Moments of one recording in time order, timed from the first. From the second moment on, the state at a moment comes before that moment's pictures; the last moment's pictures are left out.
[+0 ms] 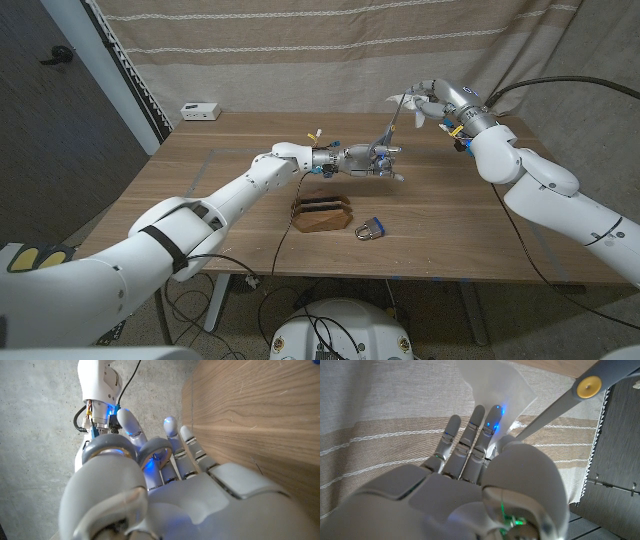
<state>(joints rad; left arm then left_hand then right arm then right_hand) 0.33 0.21 0.74 -0.91 -0.63 0.03 -1.05 0.87 0.18 0.23 0.00 0.25 1.11 0.01 0.72 0.84 0.65 -0.14 1.57 1.24 0.67 -0.06 1.17 1.21 0.19 -0.01 0.85 0.29 -0.93 -0.96 -0.35 -2.14 -0.32 -0.39 -0.19 1.07 0.18 0.42 -0.08 0.29 0.62 -0.05 0.19 0.23 1.00 -0.18 0.73 0.56 0.88 -0.12 0.30 0.56 0.22 -0.04 1.35 0.17</state>
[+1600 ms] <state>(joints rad) 0.52 0.49 0.67 -1.36 -0.67 0.07 -0.75 0.83 0.13 0.35 -0.03 0.20 1.15 0.01 0.73 0.78 0.67 -0.11 1.57 1.24 0.68 -0.06 1.10 1.17 0.17 0.00 0.88 0.26 -0.83 -0.88 -0.43 -2.12 -0.32 -0.44 -0.18 1.07 0.18 0.41 -0.08 0.30 0.62 -0.05 0.19 0.23 1.00 -0.18 0.73 0.56 0.88 -0.12 0.30 0.58 0.21 -0.04 1.33 0.17</state>
